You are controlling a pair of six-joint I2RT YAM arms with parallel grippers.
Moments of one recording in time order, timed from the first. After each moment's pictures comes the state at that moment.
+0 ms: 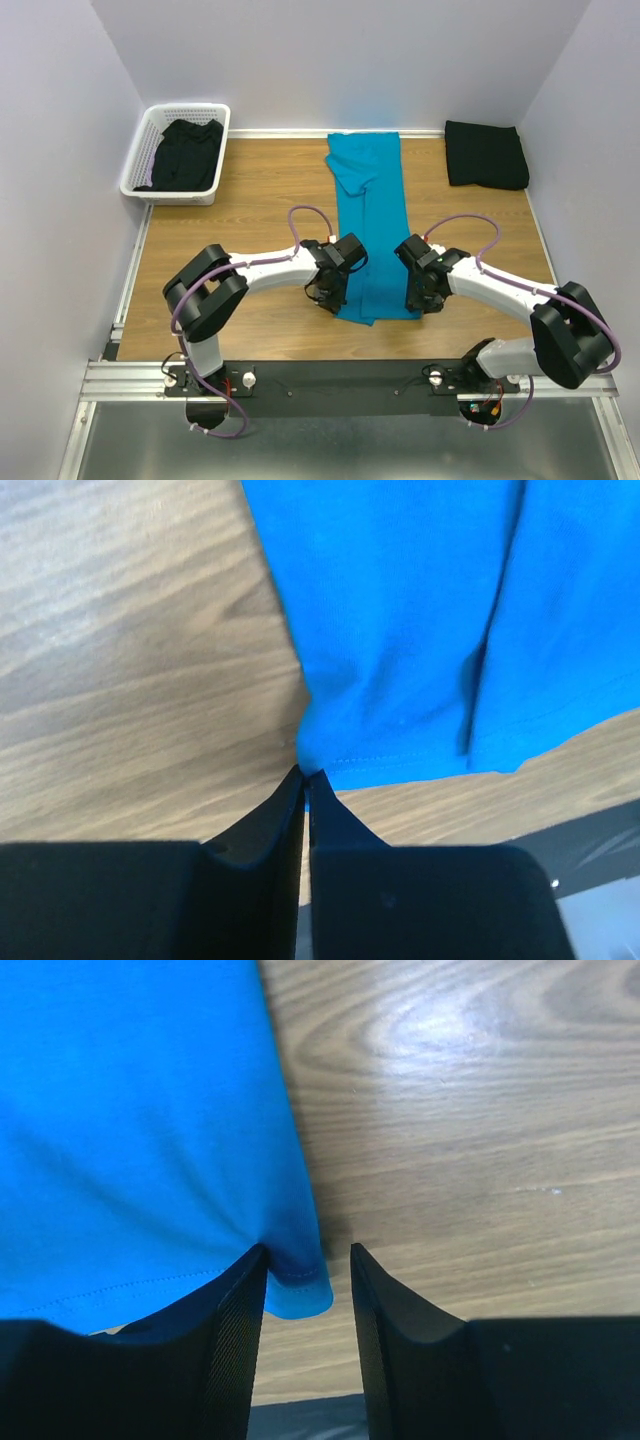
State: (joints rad) left arm -0.96 1.78 1.11 -0.63 0.06 -0.75; right arm 0.61 1.34 0.68 -0.74 0.21 0.76
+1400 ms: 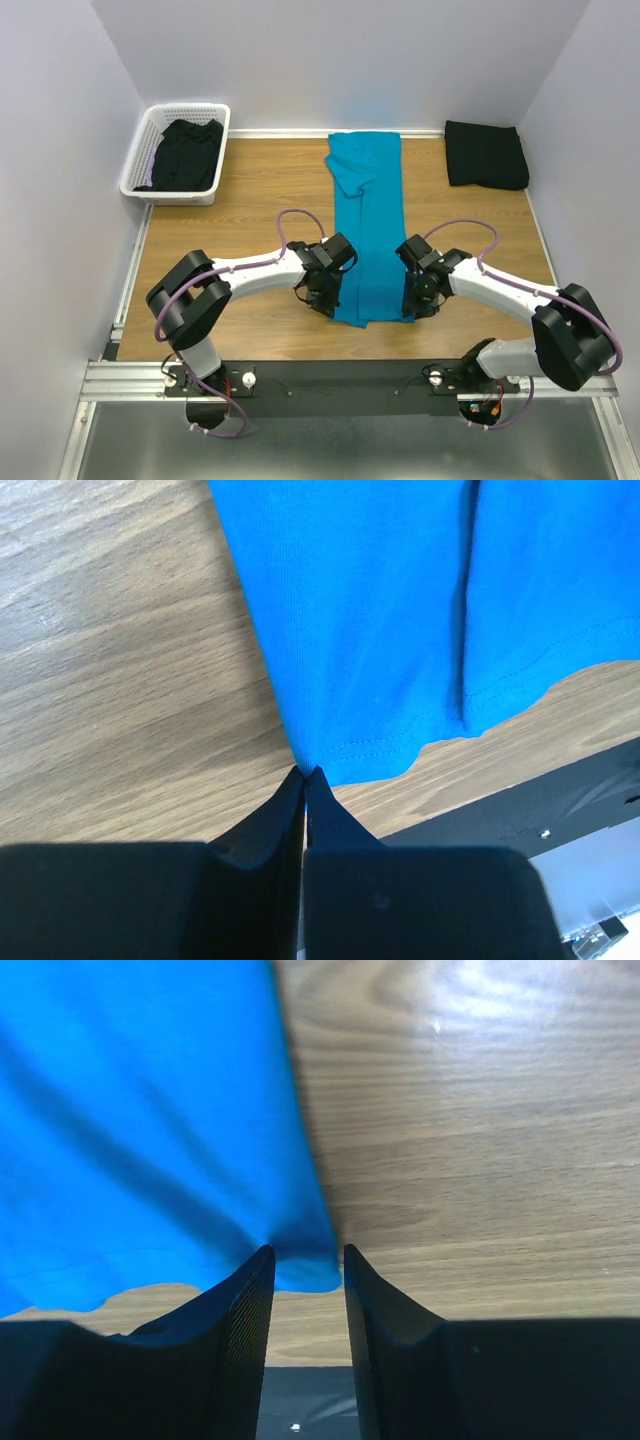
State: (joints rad) left arm -0.93 1.68 1.02 -0.62 0.15 -0.75; right arm 0.61 1.32 0.69 -0.75 0.07 0.78
